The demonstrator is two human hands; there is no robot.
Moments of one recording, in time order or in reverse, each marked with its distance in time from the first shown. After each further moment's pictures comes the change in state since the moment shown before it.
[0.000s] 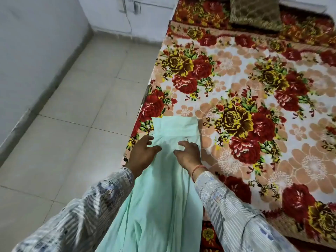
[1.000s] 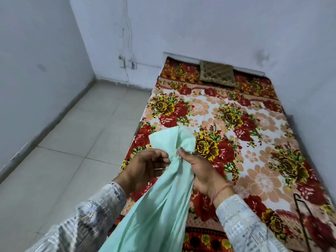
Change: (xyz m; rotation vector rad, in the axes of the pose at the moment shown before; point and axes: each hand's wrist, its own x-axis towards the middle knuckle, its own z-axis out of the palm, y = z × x) left_hand -0.158 0.127 -0.038 -0.701 -0.488 0.045; right_hand -0.203 -0.075 -0.167 0.856 -0.429 -0.082
